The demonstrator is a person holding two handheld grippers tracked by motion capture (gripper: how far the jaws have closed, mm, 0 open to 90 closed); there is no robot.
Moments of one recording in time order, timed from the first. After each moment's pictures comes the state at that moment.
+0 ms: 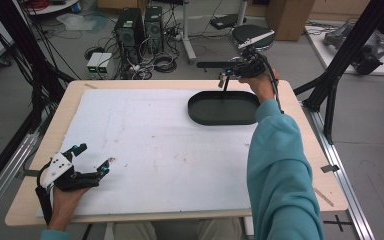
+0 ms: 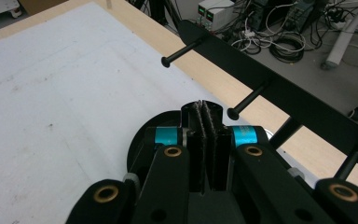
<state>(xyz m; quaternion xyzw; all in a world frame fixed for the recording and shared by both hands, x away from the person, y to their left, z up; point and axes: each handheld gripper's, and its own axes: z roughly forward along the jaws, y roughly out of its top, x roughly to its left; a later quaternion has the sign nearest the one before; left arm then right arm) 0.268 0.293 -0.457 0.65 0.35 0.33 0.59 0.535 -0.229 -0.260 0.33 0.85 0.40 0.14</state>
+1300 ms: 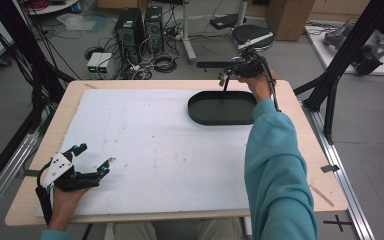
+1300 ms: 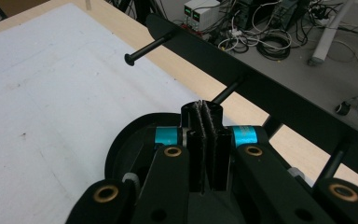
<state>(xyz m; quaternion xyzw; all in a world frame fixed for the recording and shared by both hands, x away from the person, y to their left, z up) 0.268 0.292 -0.457 0.65 0.35 0.33 0.59 0.550 -0.232 -0.273 0.34 0.84 0.40 0.16</state>
